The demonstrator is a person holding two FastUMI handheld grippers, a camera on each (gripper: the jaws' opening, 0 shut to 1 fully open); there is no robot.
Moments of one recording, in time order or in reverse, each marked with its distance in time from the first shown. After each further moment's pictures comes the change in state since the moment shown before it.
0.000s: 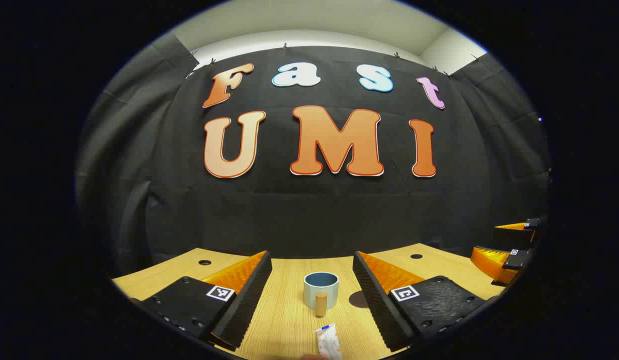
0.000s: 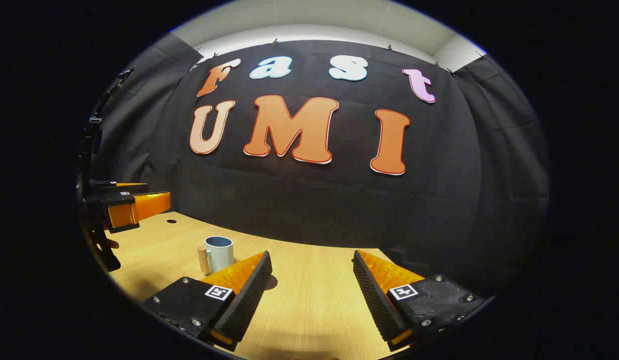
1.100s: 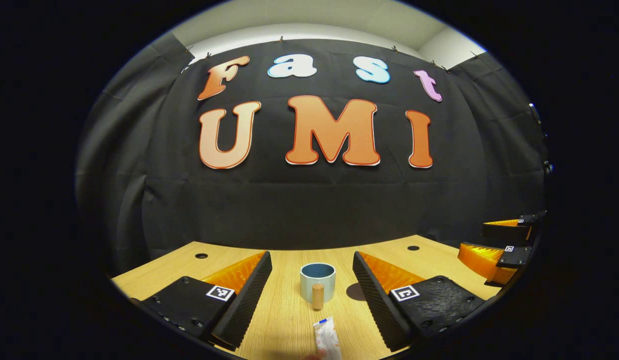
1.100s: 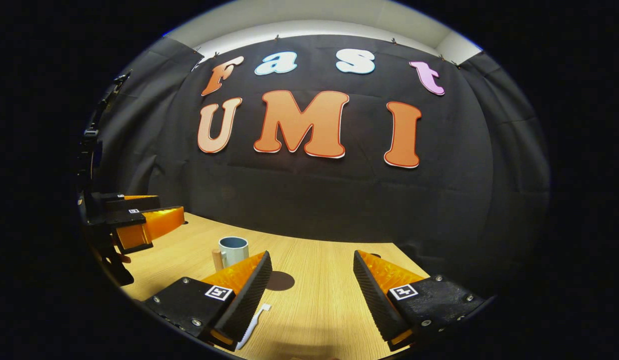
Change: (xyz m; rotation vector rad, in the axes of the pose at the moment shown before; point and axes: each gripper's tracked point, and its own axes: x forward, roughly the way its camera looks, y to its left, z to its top) left arm 0.000 -0.007 -0.024 -0.001 0.078 -0.025; right arm 0.007 0.027 -0.002 0.032 0.049 0.057
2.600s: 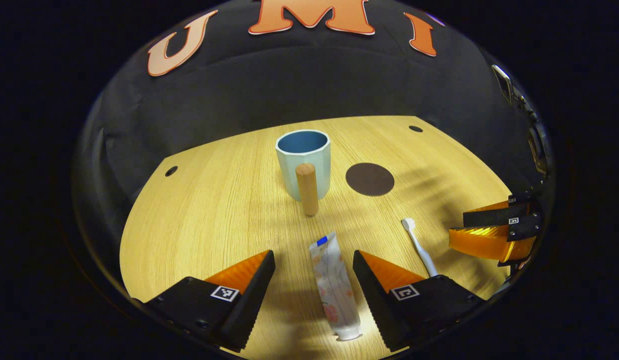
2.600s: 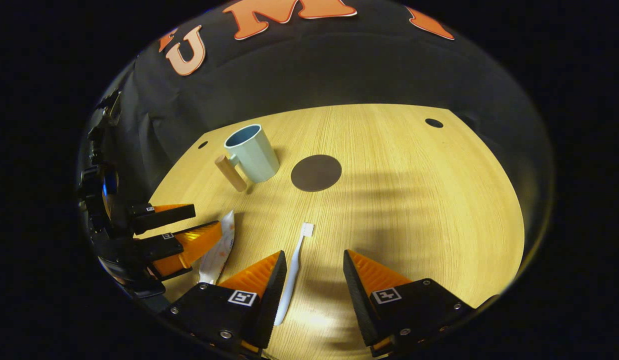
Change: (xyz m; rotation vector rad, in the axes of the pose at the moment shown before) left arm 0.010 -0.009 -0.166 0.090 0.813 -0.108; right arm 0.009 0.071 -0.152 0.210 0.859 0.253
